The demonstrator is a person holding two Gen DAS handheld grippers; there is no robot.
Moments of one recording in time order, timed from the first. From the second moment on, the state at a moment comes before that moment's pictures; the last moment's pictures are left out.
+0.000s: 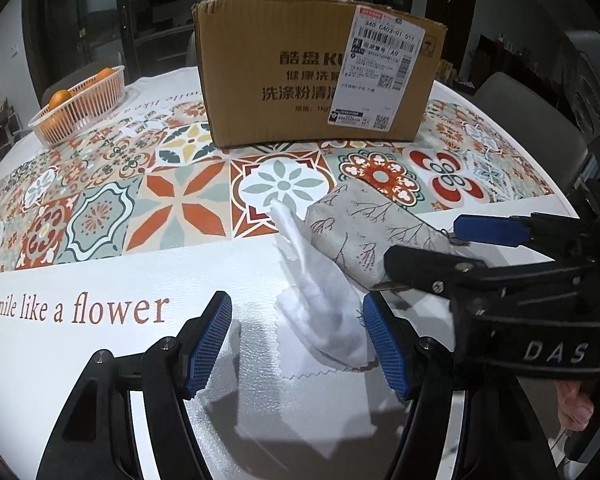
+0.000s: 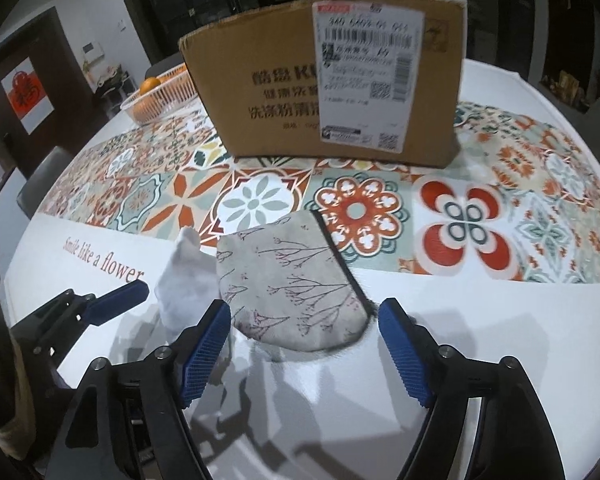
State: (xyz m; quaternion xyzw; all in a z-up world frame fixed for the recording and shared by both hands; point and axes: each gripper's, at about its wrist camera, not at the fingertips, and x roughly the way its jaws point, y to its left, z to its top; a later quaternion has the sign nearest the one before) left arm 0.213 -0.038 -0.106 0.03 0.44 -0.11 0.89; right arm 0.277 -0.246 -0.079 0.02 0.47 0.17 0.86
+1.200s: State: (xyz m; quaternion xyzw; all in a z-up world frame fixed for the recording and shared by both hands) left arm 0.221 -0.026 -0.100 0.01 0.43 -0.11 0.90; right arm 0.272 -0.220 -0.084 -0.05 0.45 0.14 0.88
